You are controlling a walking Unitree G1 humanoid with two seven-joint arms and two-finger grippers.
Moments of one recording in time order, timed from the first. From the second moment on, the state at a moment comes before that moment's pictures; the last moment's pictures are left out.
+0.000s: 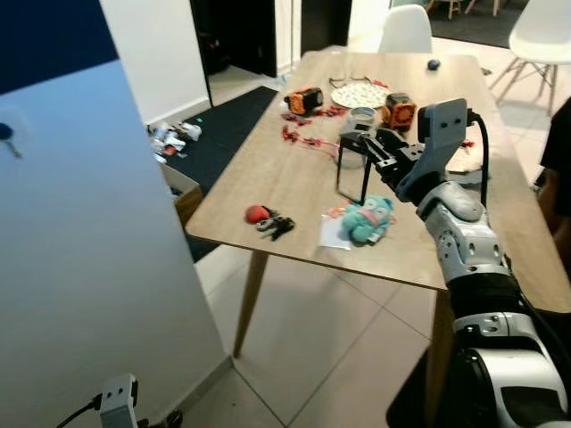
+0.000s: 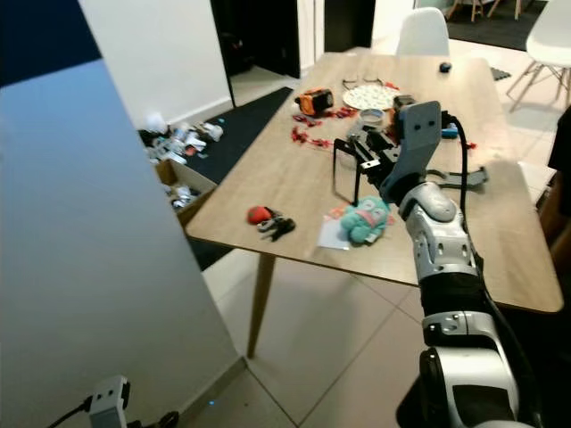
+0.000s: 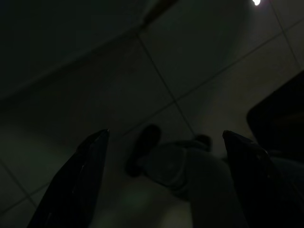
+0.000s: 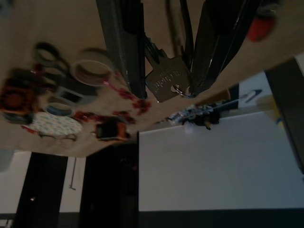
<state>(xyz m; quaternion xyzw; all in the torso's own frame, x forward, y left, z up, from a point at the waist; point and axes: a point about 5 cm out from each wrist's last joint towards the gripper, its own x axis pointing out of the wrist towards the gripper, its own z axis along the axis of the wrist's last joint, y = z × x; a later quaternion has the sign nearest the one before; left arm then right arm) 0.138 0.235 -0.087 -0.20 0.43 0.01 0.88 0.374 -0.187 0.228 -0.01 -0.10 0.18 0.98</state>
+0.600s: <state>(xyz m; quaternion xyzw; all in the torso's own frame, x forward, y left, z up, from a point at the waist) 0.136 0.232 -0.089 -0.19 0.45 0.00 0.87 0.374 -0.186 0.227 -0.01 -0.10 0.18 0.98</state>
